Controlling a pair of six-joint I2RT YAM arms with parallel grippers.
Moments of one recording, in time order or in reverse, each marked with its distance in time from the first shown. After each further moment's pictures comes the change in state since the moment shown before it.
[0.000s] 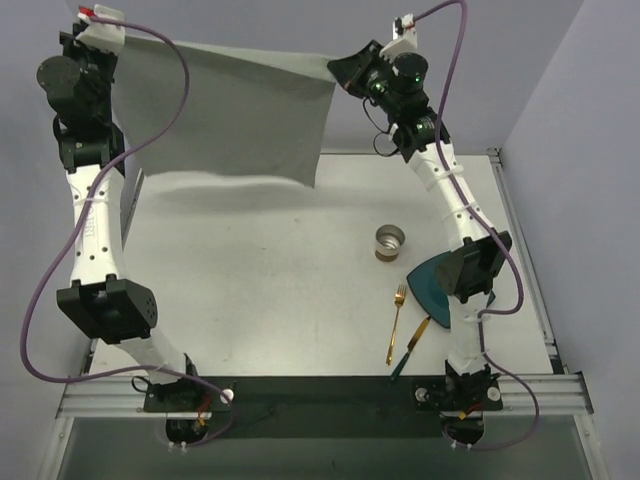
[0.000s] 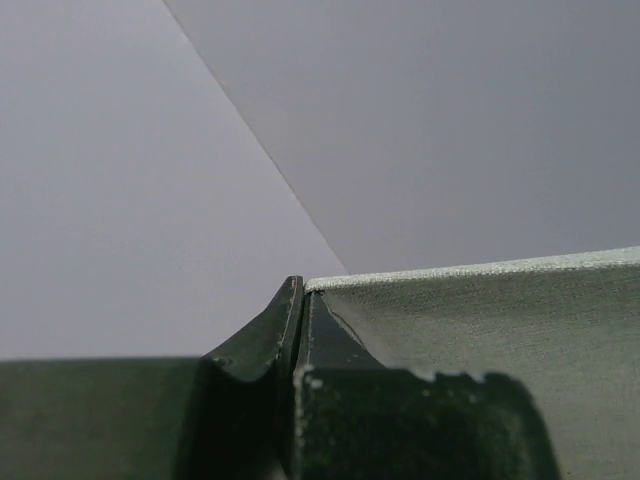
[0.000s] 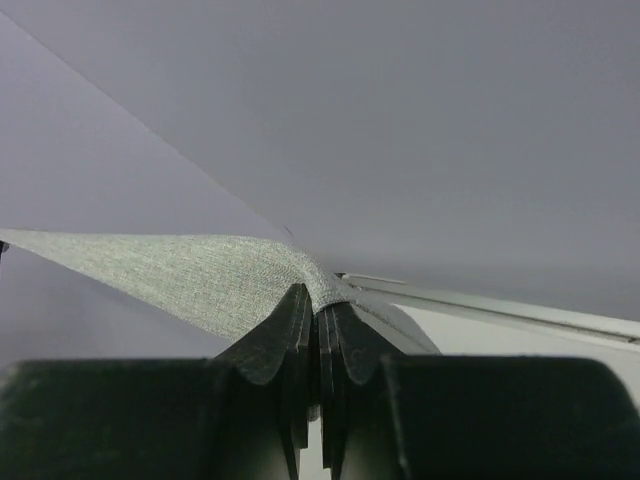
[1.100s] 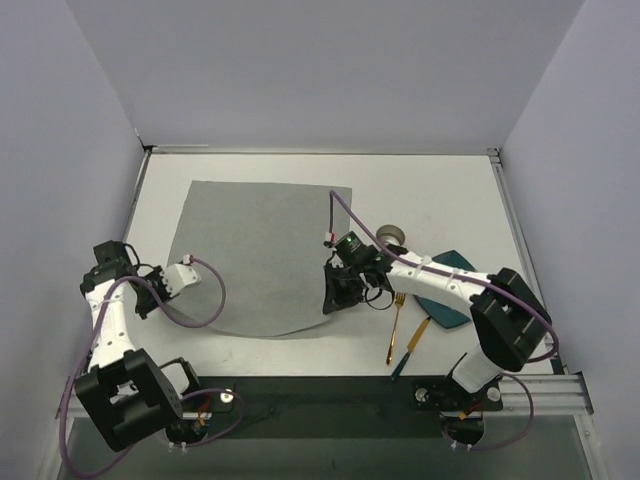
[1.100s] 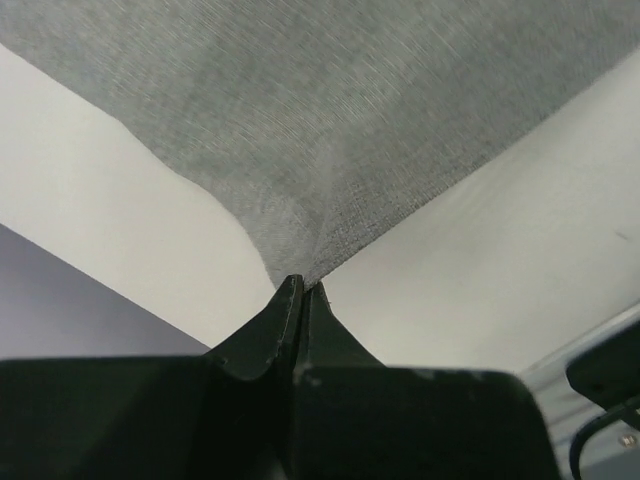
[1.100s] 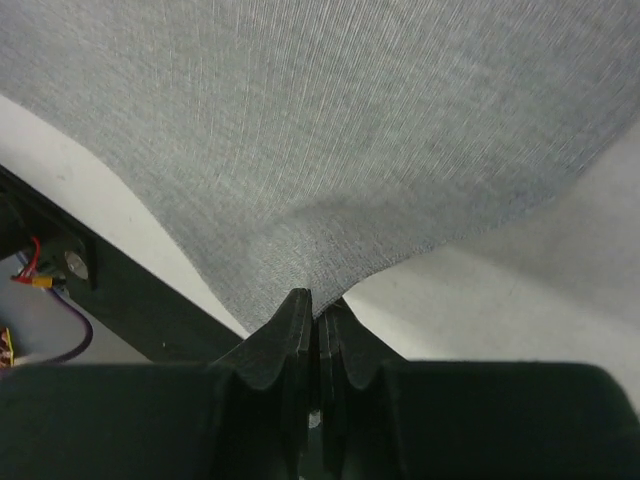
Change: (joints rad) left arm 0.278 -0.565 -1.200 -0.997 0.301 0.924; right arm 0.404 -0.485 -1.371 -0.300 -0.117 -0.105
